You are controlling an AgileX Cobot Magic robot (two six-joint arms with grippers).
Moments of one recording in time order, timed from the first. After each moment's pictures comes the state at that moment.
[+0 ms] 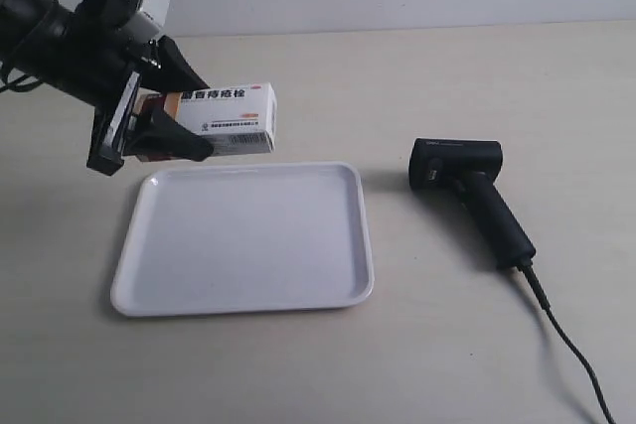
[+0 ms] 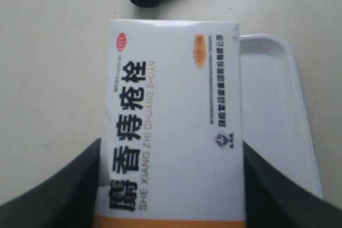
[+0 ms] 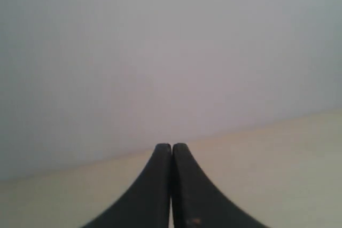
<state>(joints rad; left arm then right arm) -0.21 1.79 -1.15 -0.96 0.98 1.99 0.21 0.58 -0.24 0.00 -0.23 0.30</state>
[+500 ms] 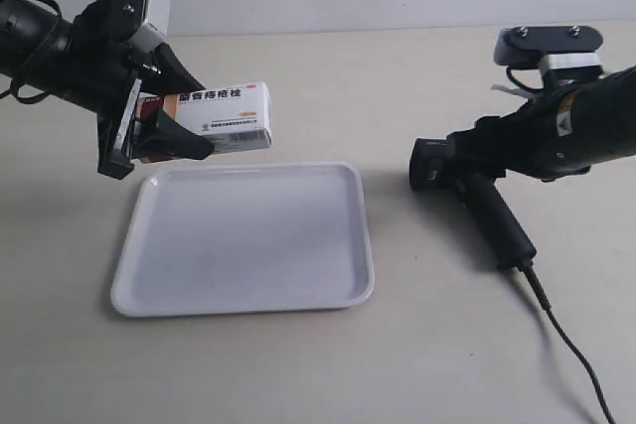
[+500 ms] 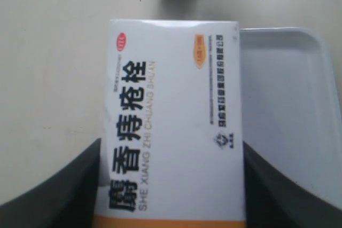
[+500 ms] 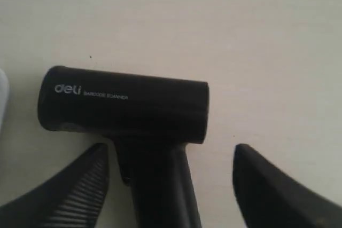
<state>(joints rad) -0.21 1.79 -1.11 -1.01 0.88 2.02 0.44 1.64 -0.72 -0.35 0.16 0.58</state>
